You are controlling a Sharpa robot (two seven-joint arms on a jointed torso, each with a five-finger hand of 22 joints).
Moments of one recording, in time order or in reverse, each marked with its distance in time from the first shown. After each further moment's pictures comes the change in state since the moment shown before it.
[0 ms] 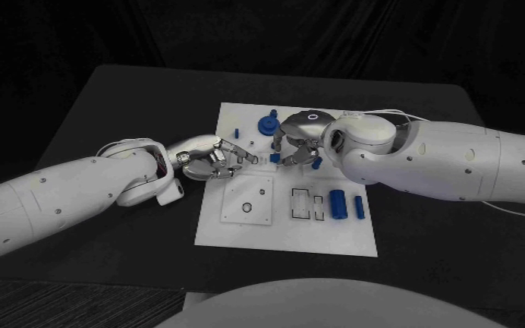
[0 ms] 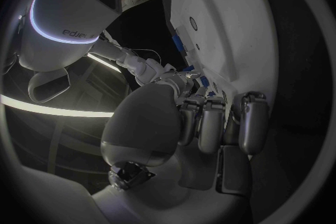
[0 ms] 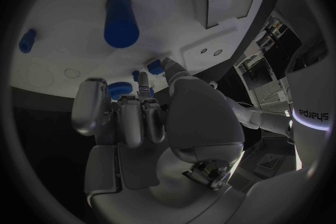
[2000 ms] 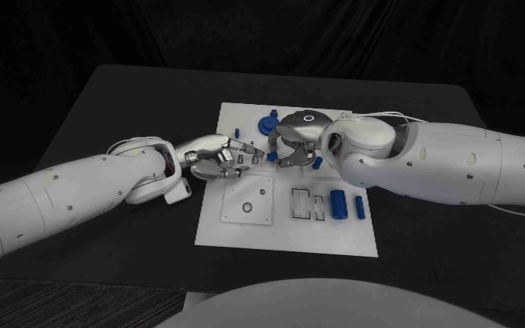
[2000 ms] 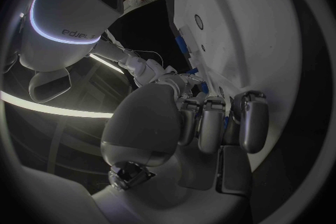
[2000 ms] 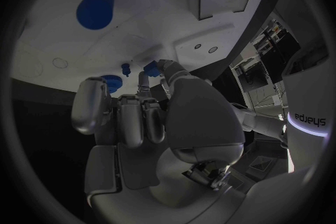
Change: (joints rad) left arm 0.000 0.036 0.000 -0.013 0.000 0.013 0.013; left_hand 0.000 0.000 0.013 -0.012 0.000 -0.126 -0.029 -0.016 -0.015 0.000 0.000 0.000 0.000 0.000 0.000 0.000 0.000 0.008 -0.011 -0.004 -0.008 0.000; right arm 0.001 0.001 0.000 0.035 -0.047 -0.027 0.004; right_hand 0.024 -0.005 0.050 -0.044 0.287 0.058 -0.005 0.017 0.039 0.000 0.000 0.000 0.000 0.000 0.000 -0.003 0.000 0.000 0.000 0.000 -0.012 -0.001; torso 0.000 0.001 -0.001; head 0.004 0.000
